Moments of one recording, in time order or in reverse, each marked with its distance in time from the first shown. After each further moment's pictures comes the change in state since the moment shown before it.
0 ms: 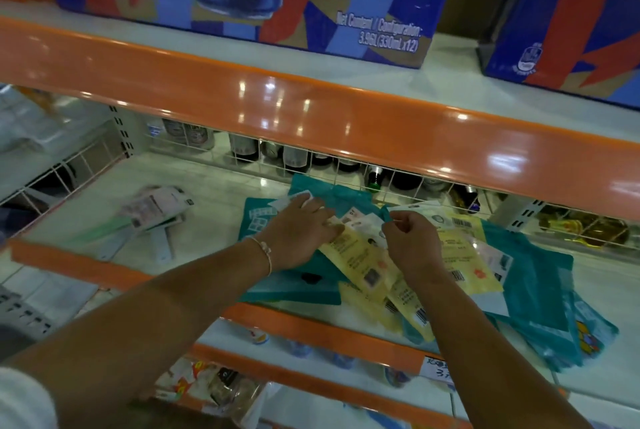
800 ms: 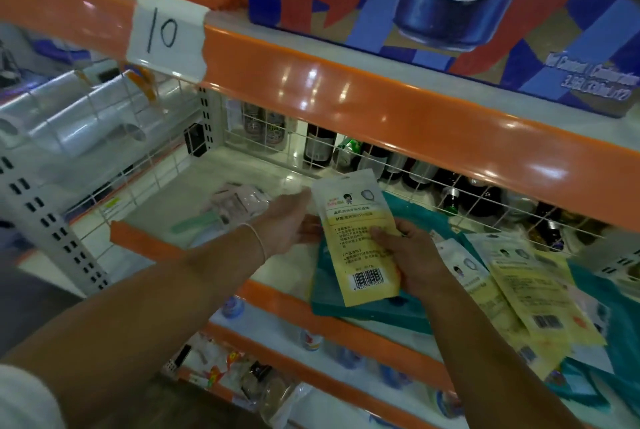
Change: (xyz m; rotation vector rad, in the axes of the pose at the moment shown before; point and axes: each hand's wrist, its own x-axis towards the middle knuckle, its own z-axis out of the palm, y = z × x) left_hand -0.099 -0.095 -0.023 -1.905 0.148 -1.329; right_hand -0.034 -0.062 0.131 0.555 -0.439 0.242
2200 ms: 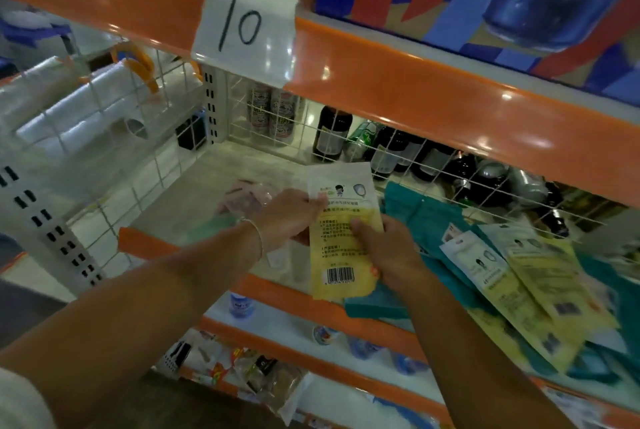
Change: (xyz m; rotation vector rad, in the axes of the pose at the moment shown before) left_hand 0.024 -0.004 -0.051 0.378 -0.044 0.164; right_hand 0.010 0.027 0.076 -0.357 0.142 -0.093
